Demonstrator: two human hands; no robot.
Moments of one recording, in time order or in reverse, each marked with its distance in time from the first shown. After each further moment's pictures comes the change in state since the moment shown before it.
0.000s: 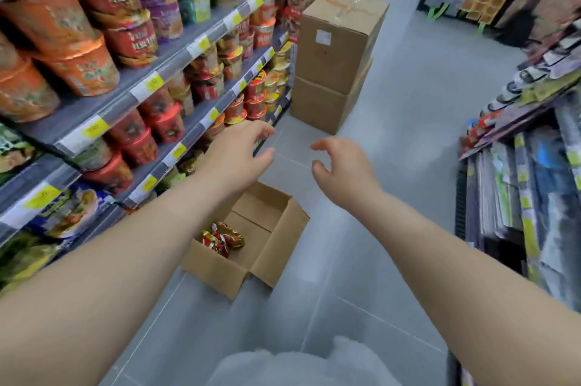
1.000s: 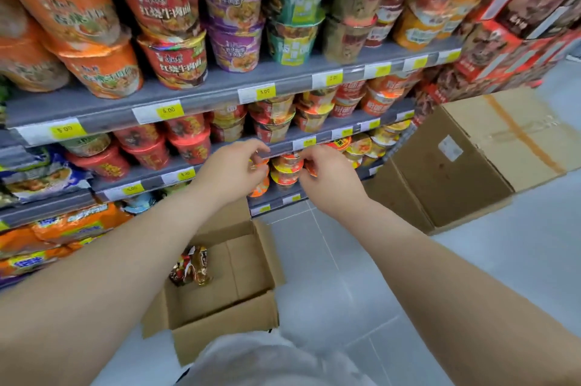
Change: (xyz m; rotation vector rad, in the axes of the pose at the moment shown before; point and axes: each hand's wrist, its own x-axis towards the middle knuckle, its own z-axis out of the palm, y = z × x) left_hand 0.299 -0.099 0.053 -0.011 0.294 -0.695; right_hand 0.445 0.060 0.051 0.063 -0.419 -0.626
